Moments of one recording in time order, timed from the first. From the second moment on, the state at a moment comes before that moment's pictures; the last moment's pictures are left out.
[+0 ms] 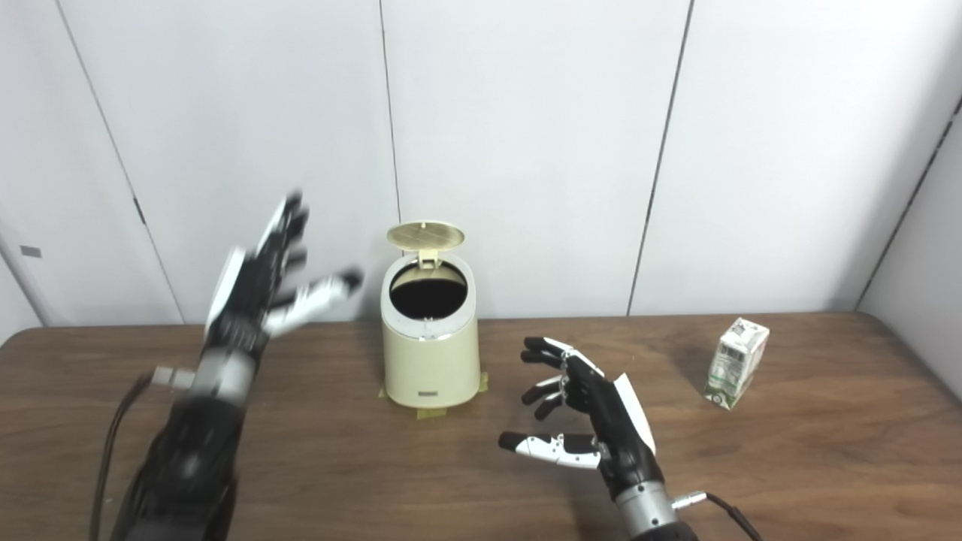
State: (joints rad) left arm -0.40 0.12 0.03 -0.07 0.22 0.21 0.01; right arm -0.19 -0.10 0.06 0.02 -0.13 -0.16 0.03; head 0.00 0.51
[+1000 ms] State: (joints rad) left arm -0.10 0.16 0.09 0.05 0.09 -0.23 0.03; right arm -0.24 -0.26 -0.12 -0.01 -0.23 -0.12 -0.06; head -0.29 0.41
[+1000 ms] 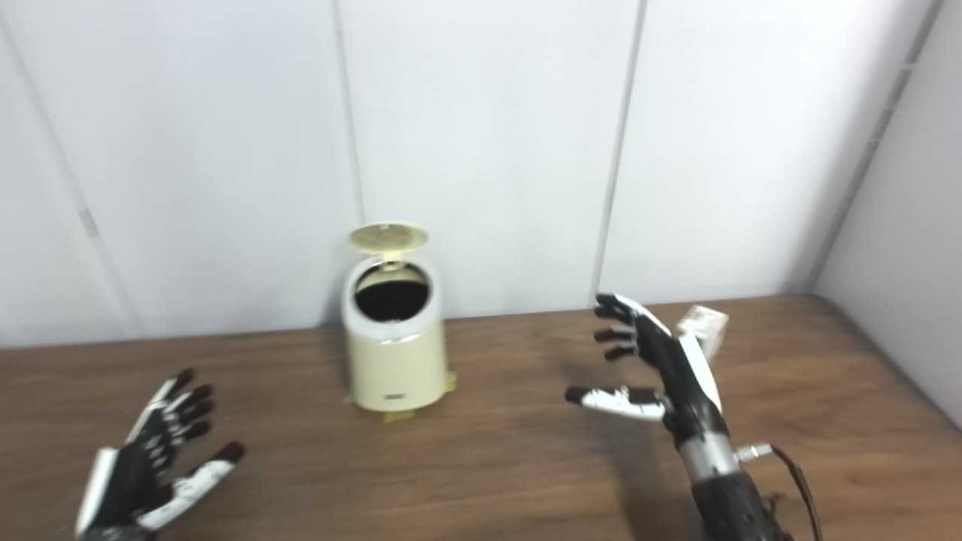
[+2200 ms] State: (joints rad) left arm -0.12 0.21 0.11 0.10 0.08 -0.25 0.01; right arm -0.38 -0.51 -0.23 0.35 -0.20 -0.03 -0.08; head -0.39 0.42
